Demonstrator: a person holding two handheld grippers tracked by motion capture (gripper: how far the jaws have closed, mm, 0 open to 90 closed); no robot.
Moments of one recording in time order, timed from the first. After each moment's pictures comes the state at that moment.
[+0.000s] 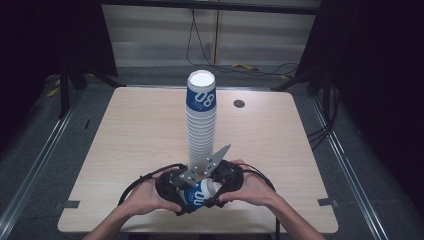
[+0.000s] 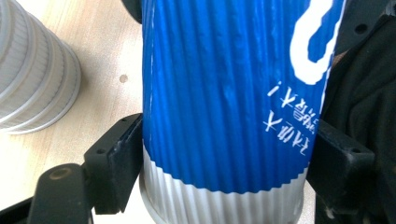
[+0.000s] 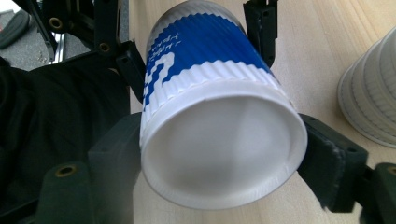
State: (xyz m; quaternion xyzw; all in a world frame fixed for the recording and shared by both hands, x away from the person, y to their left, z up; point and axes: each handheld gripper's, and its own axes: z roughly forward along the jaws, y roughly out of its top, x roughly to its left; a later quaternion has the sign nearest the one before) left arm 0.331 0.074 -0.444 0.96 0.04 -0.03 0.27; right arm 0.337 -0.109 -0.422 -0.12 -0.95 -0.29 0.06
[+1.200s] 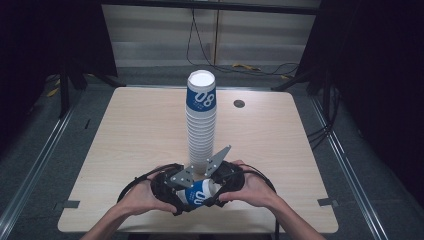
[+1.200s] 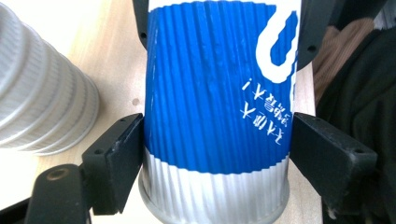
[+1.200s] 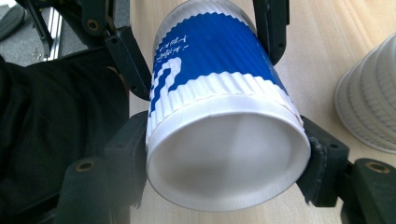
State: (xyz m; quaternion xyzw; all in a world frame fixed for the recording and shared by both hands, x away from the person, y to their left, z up) left arm 0.328 0.087 -0.434 0.94 0.02 0.01 0.33; right arm 0.334 -0.110 -0.420 -0.11 -0.95 -0.29 0.05
